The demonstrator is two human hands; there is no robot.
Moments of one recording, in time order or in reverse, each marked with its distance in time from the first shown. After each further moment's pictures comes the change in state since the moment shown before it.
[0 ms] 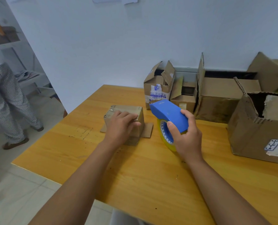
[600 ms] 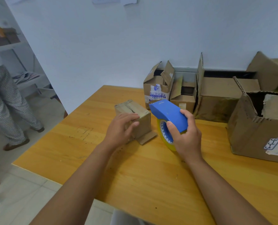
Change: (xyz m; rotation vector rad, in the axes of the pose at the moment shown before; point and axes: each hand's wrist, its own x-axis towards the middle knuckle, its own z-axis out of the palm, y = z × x) left_hand -0.006 -0.009 0.003 -0.227 -0.075 -0.062; right_hand -0.001 0.002 0.000 0.006 -0.003 -0.008
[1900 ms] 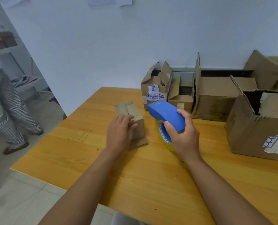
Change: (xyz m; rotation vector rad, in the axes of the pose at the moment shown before) left_hand -0.006 0.010 0.015 0.251 0.140 -0.004; right_hand 0.002 -0.004 -0.001 -0.006 -0.010 0.043
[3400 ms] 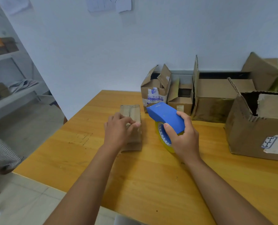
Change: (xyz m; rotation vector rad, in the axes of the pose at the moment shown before) left_hand 0.019 0.005 -0.018 0.016 -0.194 -0.266; right_hand 0.000 -0.001 0.001 0.005 0.007 -0.003
